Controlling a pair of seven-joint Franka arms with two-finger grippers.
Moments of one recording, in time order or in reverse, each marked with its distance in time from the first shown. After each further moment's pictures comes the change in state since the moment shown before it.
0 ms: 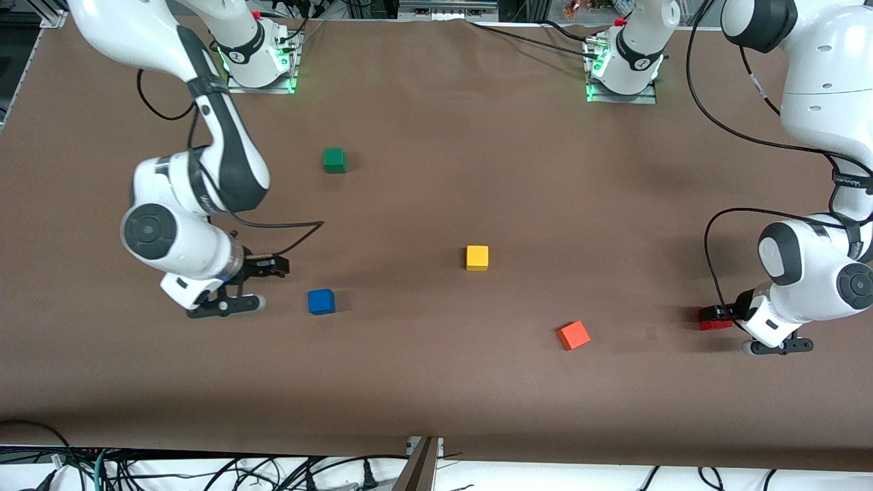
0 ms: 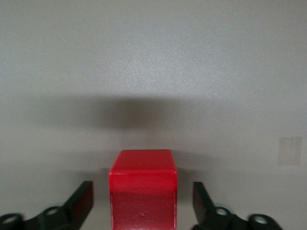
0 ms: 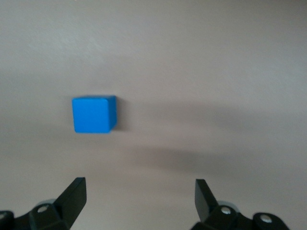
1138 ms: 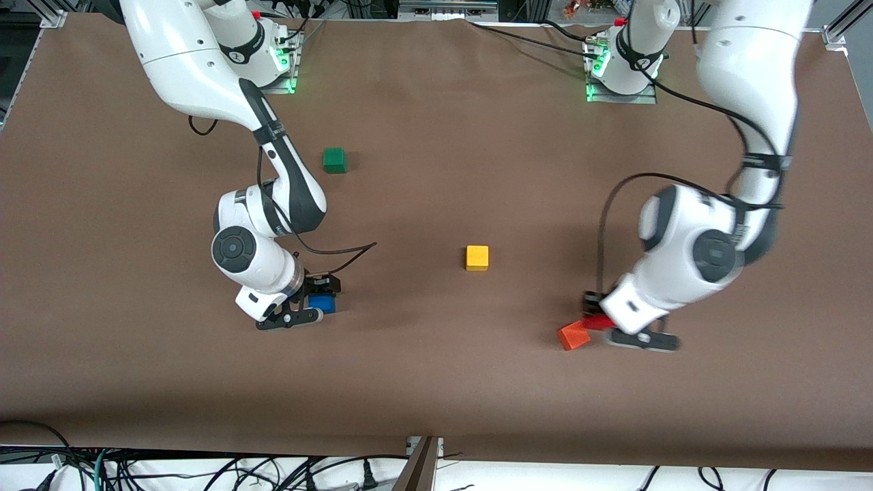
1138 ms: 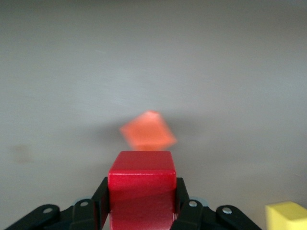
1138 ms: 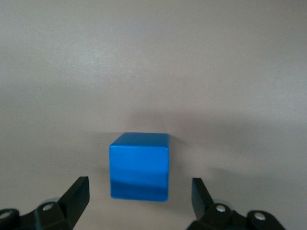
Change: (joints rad) left arm -0.389 -0.147 -0.121 0.026 -0.002 -0.085 -0.278; right arm 0.071 0.176 0.004 0.003 0.100 0.250 0.015
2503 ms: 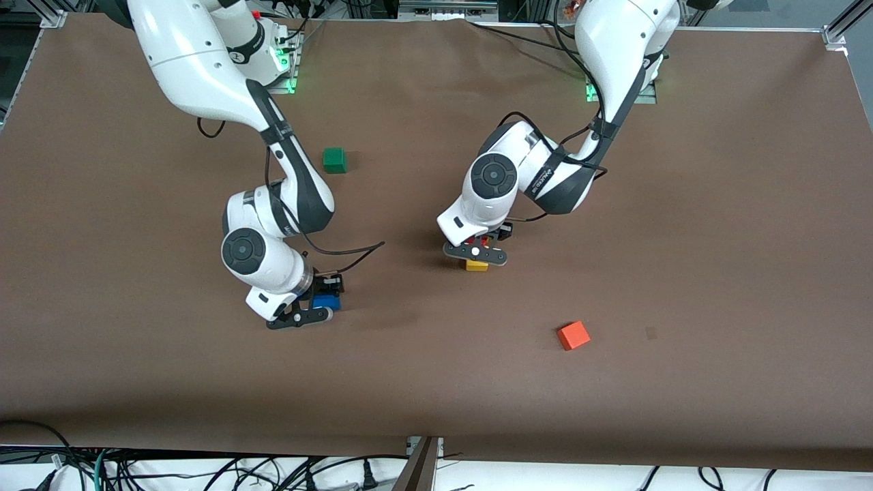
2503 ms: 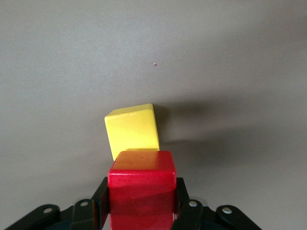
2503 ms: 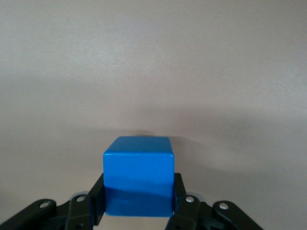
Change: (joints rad) left arm -0.359 -0.001 -0.003 -0.110 0.028 -0.023 -0.333; right arm 0.016 -0.010 0.001 0.040 0.009 -0.082 0.000
